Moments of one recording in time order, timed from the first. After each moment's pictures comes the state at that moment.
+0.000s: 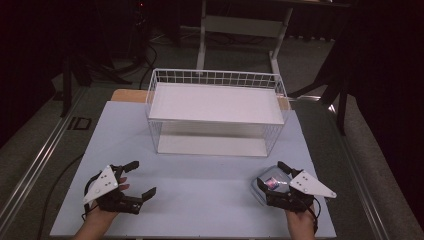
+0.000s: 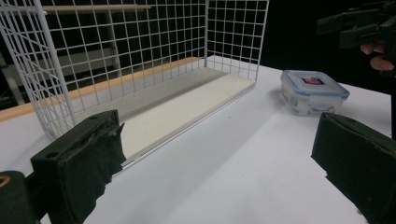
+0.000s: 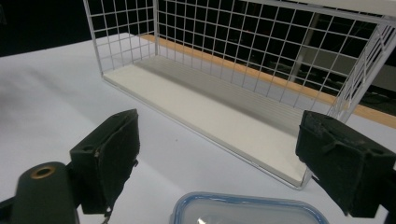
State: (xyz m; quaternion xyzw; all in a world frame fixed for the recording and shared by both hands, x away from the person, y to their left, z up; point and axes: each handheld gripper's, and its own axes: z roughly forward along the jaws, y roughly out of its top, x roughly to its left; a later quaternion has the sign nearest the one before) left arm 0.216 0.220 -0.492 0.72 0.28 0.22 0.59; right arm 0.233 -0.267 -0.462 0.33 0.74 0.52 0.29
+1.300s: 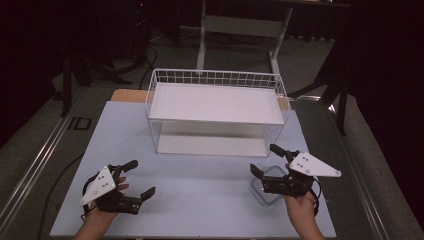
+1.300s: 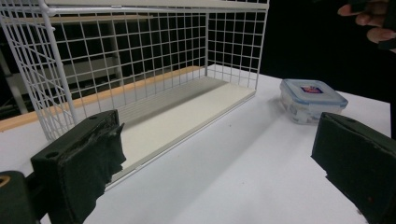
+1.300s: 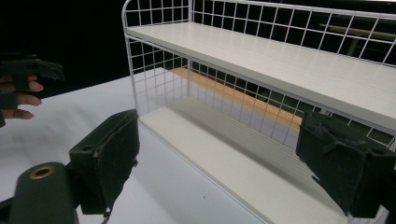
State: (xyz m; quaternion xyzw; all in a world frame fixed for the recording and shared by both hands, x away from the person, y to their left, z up) left arm 0.214 0.221 -0.490 0.71 0.27 0.23 0.61; right arm 0.250 -0.246 -0.401 0.28 0.74 0.56 0.25
